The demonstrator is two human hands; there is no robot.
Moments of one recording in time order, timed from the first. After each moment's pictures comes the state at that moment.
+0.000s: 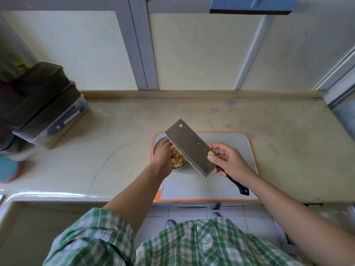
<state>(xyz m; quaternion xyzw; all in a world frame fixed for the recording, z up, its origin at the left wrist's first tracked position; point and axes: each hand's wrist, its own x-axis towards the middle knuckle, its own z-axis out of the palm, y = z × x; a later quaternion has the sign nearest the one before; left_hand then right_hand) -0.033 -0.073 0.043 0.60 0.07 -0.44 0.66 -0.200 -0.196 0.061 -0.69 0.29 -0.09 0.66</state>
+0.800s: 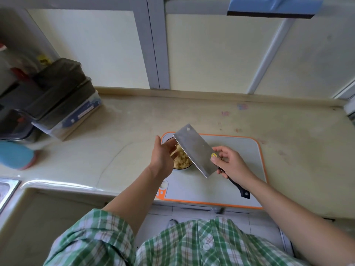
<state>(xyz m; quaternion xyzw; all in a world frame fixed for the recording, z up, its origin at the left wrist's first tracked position) -0.020 -0.056 0.039 0.52 0.11 -0.43 0.73 -0.183 -0.203 0.039 -0.71 0.30 -0.08 0.63</state>
